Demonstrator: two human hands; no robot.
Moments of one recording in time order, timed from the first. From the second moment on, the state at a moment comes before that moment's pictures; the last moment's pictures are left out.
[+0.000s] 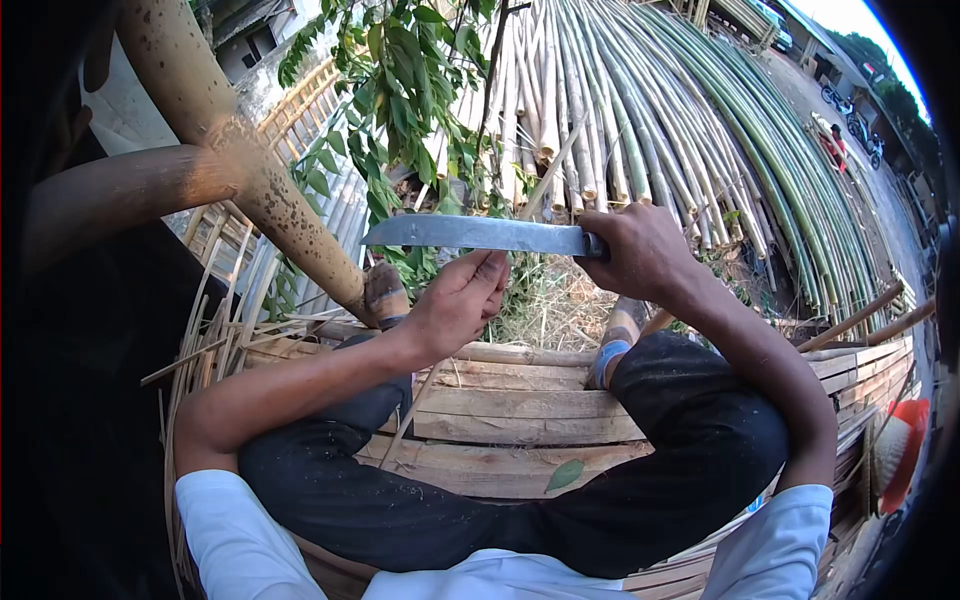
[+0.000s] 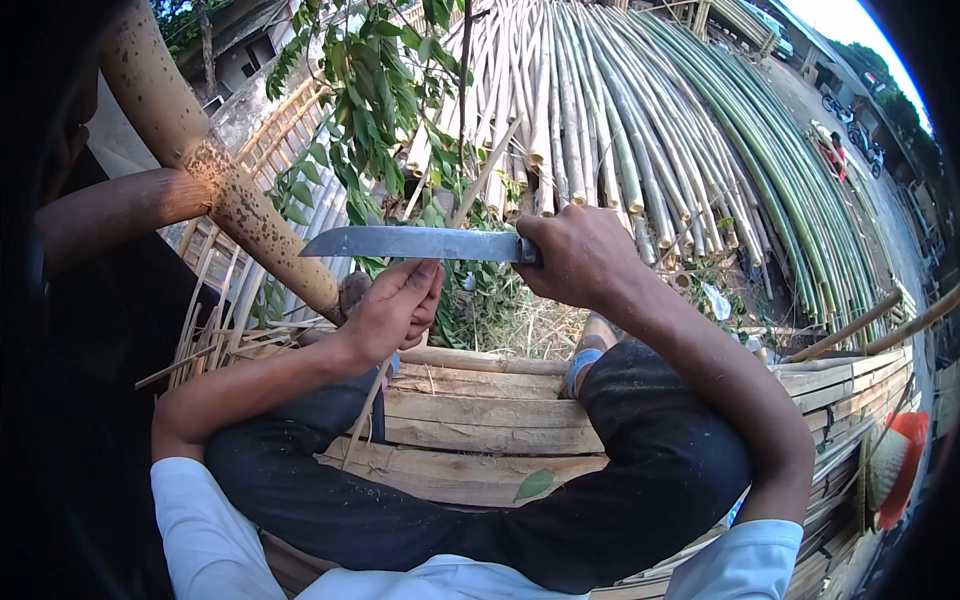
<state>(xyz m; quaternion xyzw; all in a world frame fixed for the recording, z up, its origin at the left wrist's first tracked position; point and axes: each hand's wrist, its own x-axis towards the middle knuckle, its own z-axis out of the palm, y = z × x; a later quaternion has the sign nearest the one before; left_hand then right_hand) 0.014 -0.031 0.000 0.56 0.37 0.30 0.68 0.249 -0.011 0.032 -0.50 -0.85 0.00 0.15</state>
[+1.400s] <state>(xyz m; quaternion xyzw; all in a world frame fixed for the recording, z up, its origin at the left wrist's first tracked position) 0.012 -0.036 0.000 0.66 0.36 0.30 0.58 0.343 0.004 -0.005 -0.72 -0.47 0.34 0.37</state>
